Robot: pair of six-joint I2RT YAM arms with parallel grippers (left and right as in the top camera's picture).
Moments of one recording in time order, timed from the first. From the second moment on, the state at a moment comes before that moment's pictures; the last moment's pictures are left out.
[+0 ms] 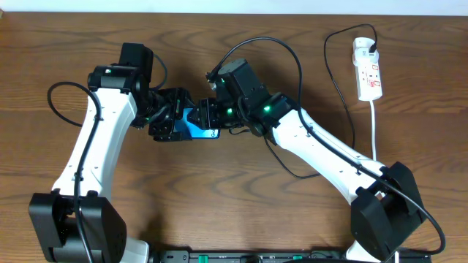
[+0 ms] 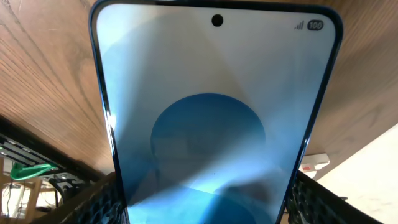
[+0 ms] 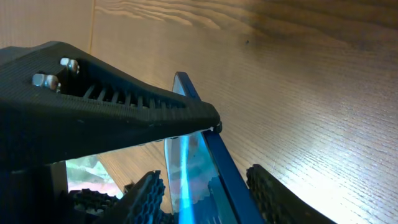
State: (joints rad) left arm -0.08 1.65 1.42 -1.20 0.54 -1.56; right arm 0.70 1.83 1.44 -0.42 -0.49 0.70
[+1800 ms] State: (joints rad) left arm -0.07 1.65 1.42 -1.10 0.62 -1.64; right arm 0.61 1.83 1.44 -0.40 -0.63 0.72
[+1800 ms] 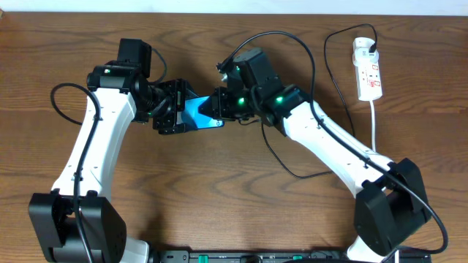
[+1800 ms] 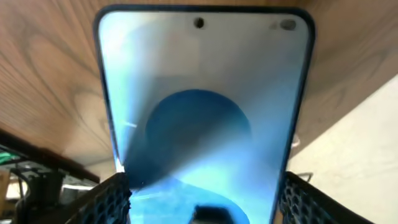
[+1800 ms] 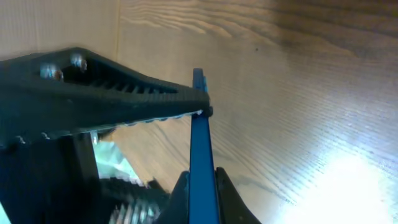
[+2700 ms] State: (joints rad) left arm -0.09 1.65 1.42 -0.71 0.87 -0.78; right arm 0.26 1.83 1.44 -0.25 -0.79 0.76
